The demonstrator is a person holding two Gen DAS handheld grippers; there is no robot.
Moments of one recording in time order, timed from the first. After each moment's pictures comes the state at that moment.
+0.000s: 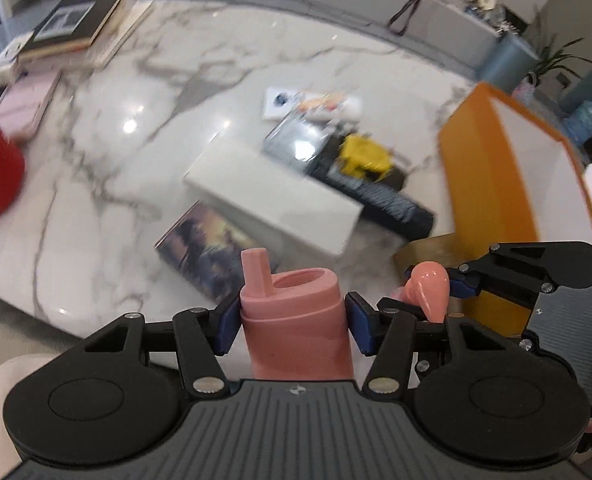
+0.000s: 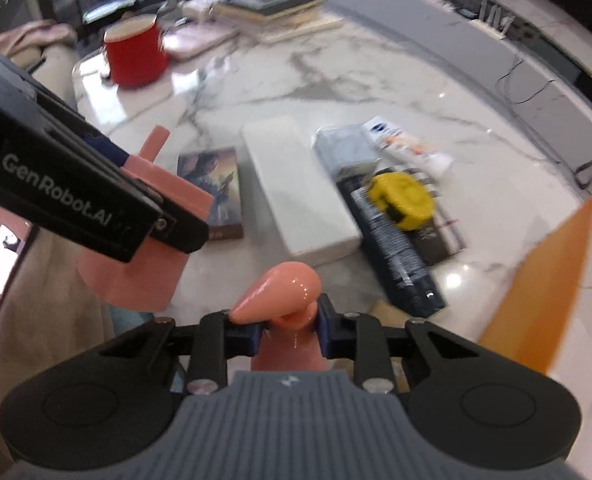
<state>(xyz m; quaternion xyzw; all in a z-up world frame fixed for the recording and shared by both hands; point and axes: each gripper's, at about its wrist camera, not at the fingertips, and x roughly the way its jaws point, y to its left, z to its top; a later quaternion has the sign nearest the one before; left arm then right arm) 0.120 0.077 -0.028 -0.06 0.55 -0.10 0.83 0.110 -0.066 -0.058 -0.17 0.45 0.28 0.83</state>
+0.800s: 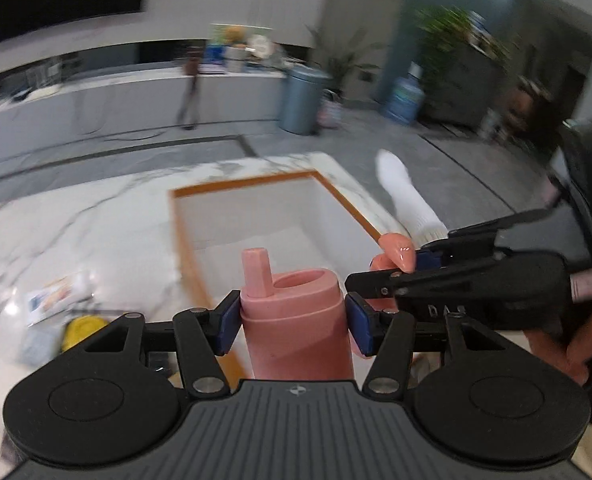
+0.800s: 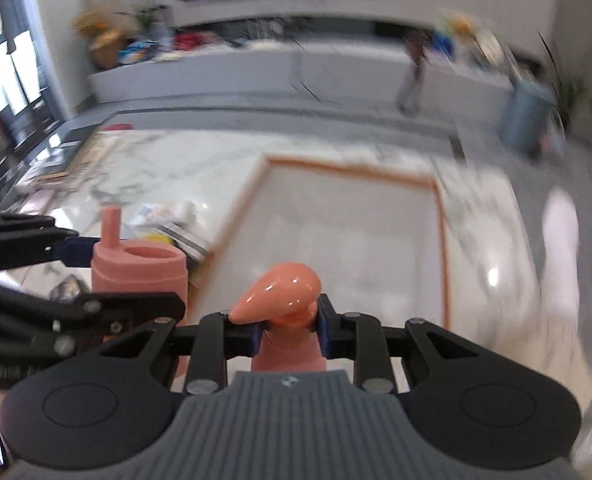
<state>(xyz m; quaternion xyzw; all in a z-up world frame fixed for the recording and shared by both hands) 0.103 -0.119 0.024 0.06 0.37 -0.37 0.85 0.075 -0.284 0.022 0.05 0.42 0.04 0.90</state>
